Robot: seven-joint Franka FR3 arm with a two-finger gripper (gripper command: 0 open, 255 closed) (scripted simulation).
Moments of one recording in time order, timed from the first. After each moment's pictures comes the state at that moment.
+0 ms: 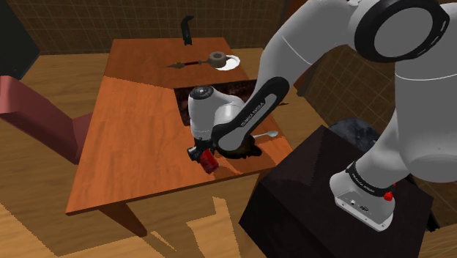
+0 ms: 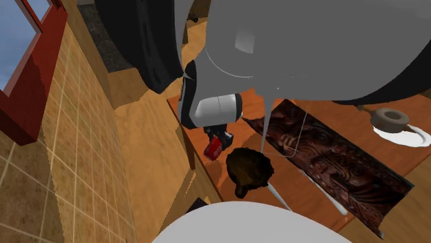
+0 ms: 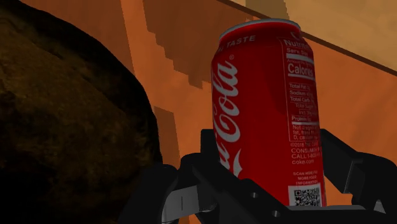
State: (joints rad) arm 0.40 0.62 0.21 -2.03 -0.26 2.60 0.90
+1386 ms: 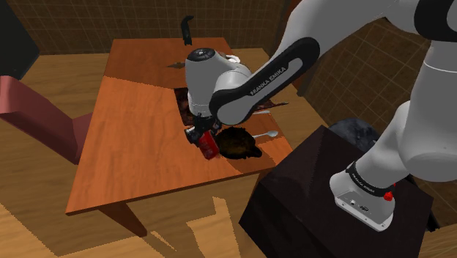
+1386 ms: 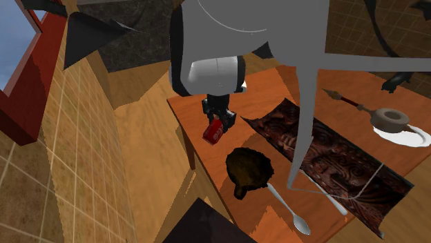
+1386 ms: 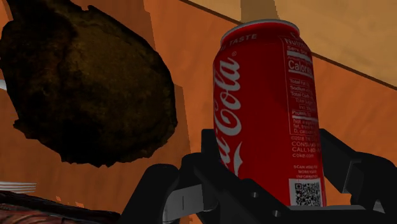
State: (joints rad) arm 0.35 0.39 0.27 -2.06 -0.18 2.40 0.83
